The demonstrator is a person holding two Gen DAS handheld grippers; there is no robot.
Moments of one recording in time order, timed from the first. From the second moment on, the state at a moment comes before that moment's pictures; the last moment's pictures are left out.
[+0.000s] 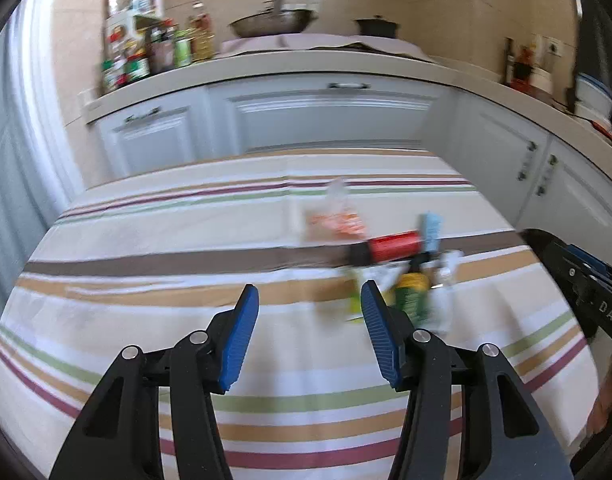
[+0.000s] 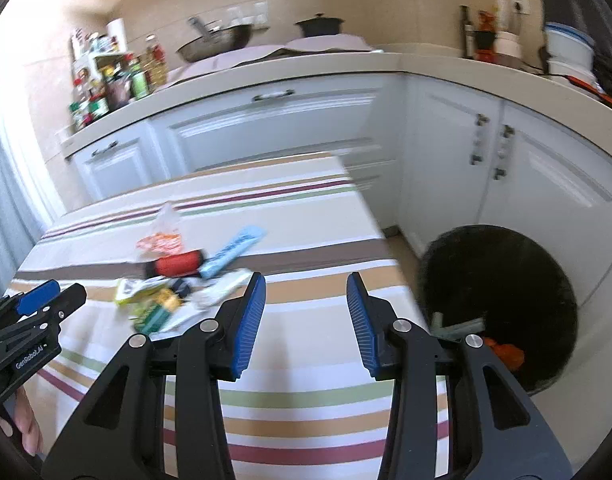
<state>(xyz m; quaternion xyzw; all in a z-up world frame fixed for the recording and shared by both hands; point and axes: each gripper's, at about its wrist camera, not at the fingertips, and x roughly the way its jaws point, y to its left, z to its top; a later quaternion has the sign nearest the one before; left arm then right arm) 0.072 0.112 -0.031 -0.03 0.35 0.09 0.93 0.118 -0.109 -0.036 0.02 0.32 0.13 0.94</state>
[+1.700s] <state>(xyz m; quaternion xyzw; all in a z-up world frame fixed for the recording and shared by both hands) 0.073 0.147 -0.047 -0.06 0.37 0.07 0.93 0.127 -0.050 -0.080 -0.02 0.41 0.14 0.90</state>
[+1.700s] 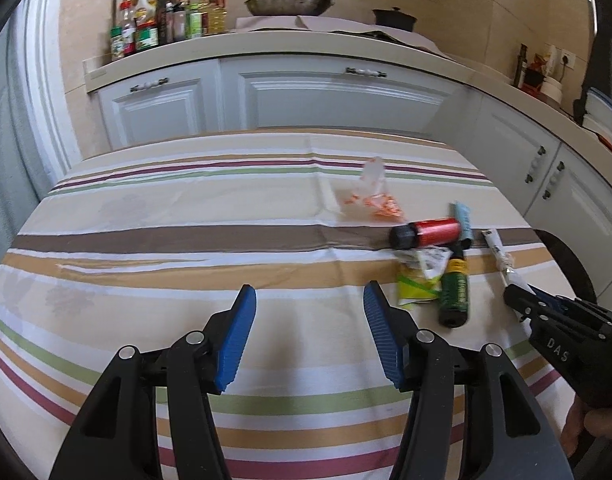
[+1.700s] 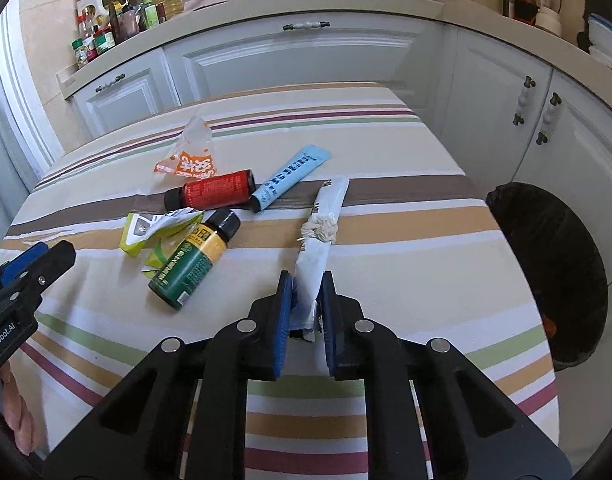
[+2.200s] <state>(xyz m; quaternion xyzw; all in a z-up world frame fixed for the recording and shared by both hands) 0.098 0.102 -0.050 -0.05 0.38 0.03 0.92 0.130 -0.096 -0.075 -0.01 0.39 0.13 0.91</state>
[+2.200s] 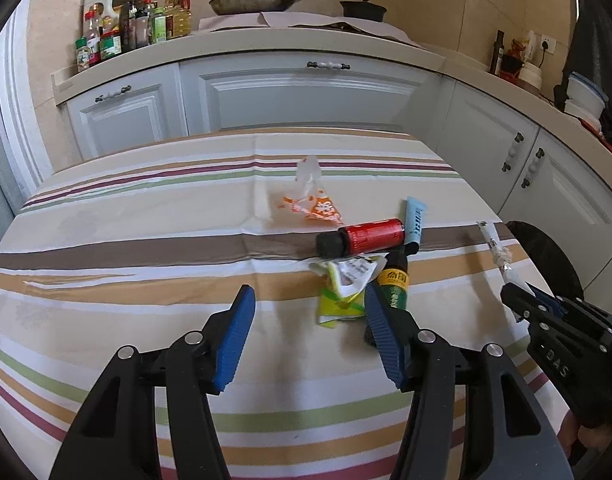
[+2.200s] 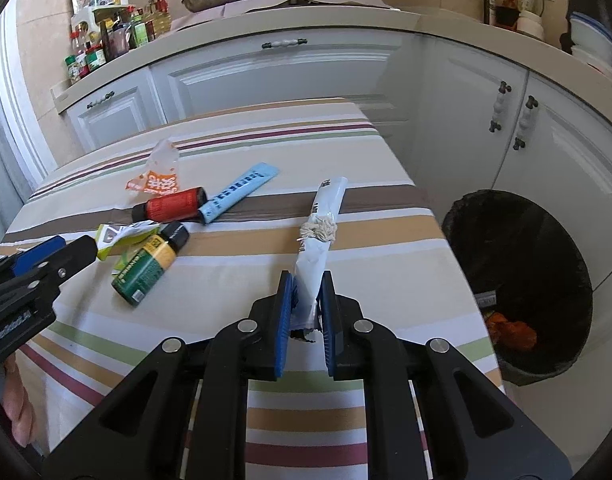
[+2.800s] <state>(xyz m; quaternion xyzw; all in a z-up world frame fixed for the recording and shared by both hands) 0.109 0.092 -0.063 -0.05 0.39 0.01 0.92 0.135 -0.118 -0.076 0.01 0.38 0.13 0.91</state>
